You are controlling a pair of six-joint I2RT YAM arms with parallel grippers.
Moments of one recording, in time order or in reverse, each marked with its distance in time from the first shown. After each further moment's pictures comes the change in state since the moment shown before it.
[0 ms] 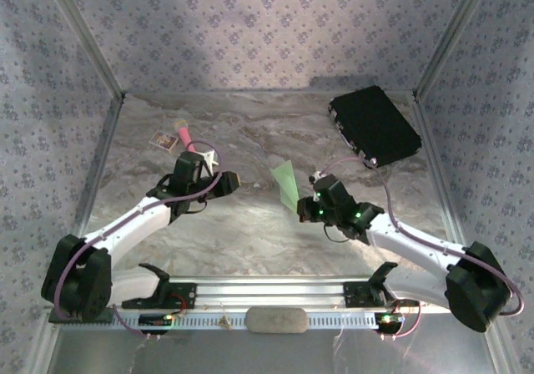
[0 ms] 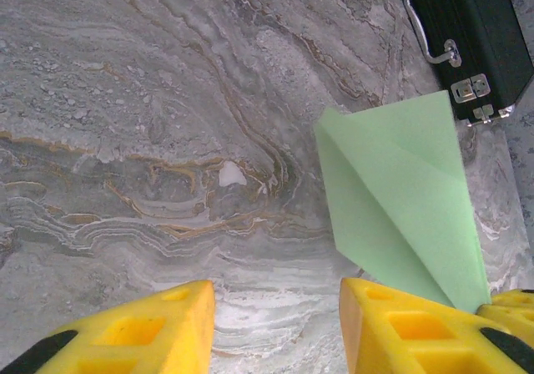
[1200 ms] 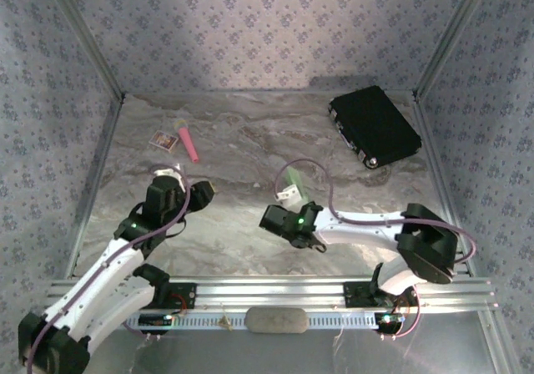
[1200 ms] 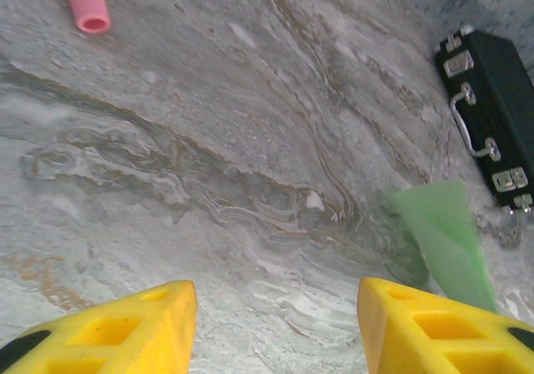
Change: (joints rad) left arm 0.008 -0.504 -0.143 -0.250 -0.315 -0.084; right arm 0.416 0.442 0.323 -0.481 0.759 -0.084
